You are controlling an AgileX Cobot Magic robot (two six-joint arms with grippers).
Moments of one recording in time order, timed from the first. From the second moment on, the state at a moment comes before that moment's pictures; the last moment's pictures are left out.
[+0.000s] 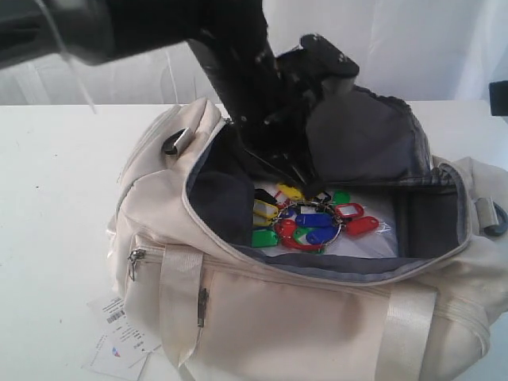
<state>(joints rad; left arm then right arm) -0.83 1.93 -1.84 -0.12 1.10 0.42 0.52 0.87 -0.96 -0.35 0.77 0.32</state>
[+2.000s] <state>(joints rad) -0.91 1.97 -1.88 -0.05 1.03 0.24 0.52 0.87 -0.96 -0.36 0.79 0.34</state>
